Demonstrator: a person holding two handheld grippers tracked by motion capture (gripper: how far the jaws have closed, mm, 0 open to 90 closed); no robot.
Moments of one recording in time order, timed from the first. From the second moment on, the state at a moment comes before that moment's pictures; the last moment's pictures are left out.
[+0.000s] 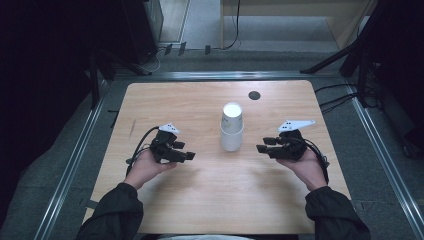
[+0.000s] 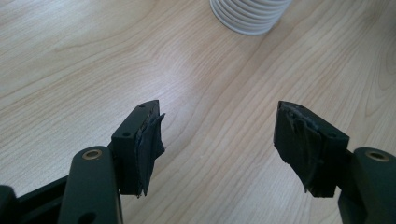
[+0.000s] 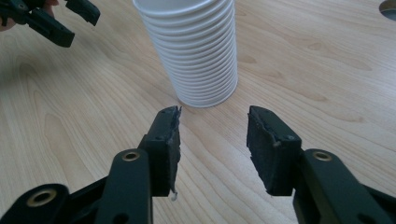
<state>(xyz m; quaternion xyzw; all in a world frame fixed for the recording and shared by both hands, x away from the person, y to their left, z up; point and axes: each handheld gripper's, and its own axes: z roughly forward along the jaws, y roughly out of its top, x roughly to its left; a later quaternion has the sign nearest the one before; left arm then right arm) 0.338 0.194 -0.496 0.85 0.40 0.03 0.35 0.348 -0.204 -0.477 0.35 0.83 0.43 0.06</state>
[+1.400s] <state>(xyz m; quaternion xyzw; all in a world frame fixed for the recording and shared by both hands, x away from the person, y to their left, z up) 0.336 0.211 -0.486 0.84 0.38 0.02 0.38 0.355 -0.204 -0.456 0.30 0.85 0.44 0.04</state>
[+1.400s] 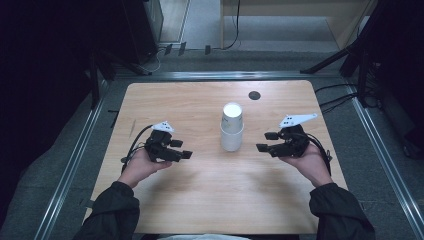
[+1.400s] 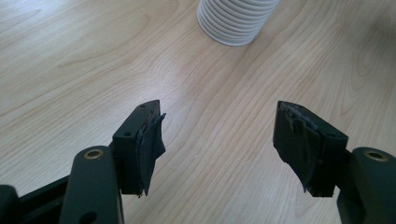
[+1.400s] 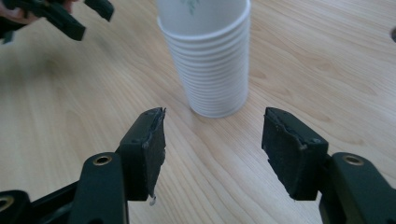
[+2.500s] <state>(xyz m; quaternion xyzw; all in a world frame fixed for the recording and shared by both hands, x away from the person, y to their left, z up) 0.337 0.199 -0.487 0.84 0.38 -0.01 0.38 0.407 -0.147 -0.386 0.21 0.92 0.32 0.03</state>
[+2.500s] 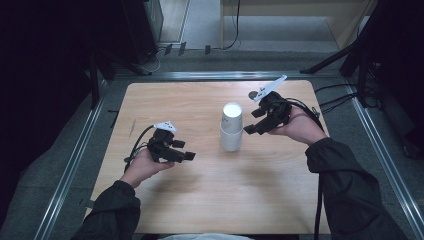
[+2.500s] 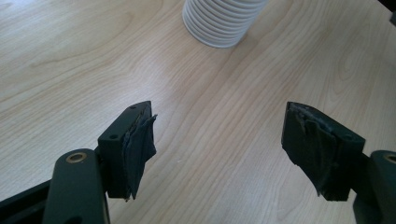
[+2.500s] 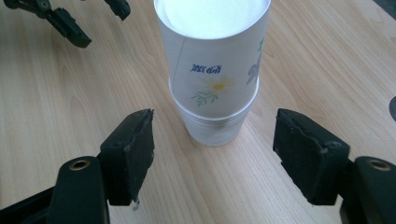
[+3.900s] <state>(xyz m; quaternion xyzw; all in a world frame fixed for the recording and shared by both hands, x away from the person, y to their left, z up) 0.321 0.220 -0.487 0.82 0.41 0.00 0.39 0.438 -0.090 -0.374 0.15 0.95 0.28 0.03</state>
